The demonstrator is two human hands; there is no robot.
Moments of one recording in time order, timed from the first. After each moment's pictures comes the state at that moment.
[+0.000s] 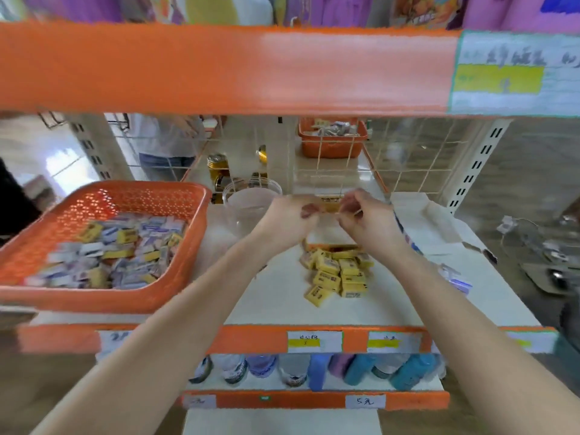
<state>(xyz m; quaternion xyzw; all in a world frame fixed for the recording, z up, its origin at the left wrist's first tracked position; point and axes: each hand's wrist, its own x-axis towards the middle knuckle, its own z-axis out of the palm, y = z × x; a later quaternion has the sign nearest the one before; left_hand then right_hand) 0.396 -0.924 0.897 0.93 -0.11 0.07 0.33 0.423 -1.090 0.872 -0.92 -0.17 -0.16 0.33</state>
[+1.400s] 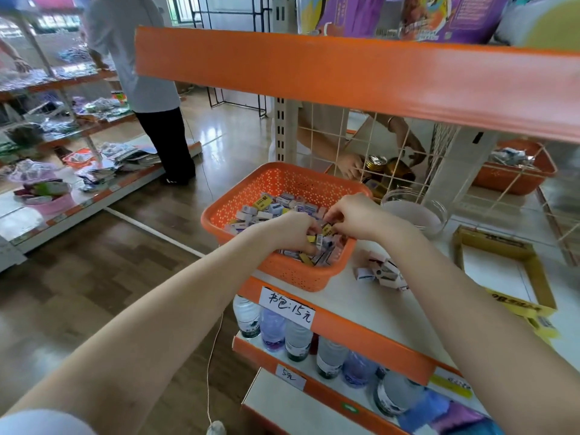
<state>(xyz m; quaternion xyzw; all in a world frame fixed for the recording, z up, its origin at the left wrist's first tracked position) 0.329 -0.702 0.884 0.98 0.05 -0.12 0.16 0.417 -0.829 0.900 -0.88 -0.46 0.09 0.09</state>
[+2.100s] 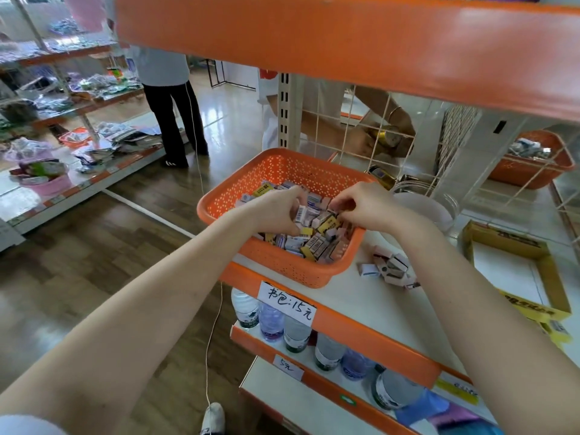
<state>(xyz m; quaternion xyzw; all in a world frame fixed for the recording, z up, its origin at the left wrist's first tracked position) 0.327 -0.664 0.880 0.97 0.08 -0.06 0.23 0.432 -0.830 0.896 -0.88 -0.44 0.09 0.14</state>
